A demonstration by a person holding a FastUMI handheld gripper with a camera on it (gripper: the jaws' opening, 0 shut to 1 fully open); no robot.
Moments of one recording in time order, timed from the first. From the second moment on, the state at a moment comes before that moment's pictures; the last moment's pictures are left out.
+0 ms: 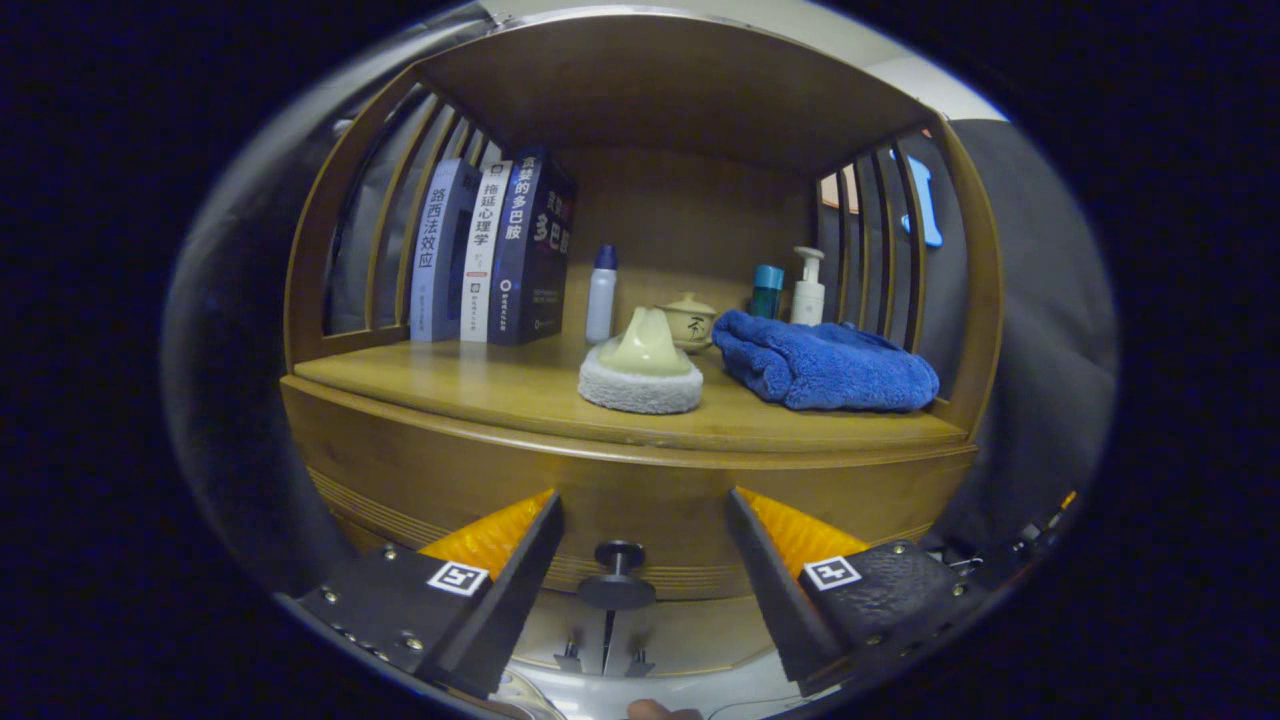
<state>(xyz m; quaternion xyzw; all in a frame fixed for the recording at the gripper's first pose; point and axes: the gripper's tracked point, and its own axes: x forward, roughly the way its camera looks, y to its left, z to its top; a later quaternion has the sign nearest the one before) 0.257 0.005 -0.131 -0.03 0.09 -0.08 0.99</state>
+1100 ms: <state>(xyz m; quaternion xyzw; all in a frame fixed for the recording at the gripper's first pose) 0.235 -0.028 -0.072 -0.01 0.05 -0.03 1.00</state>
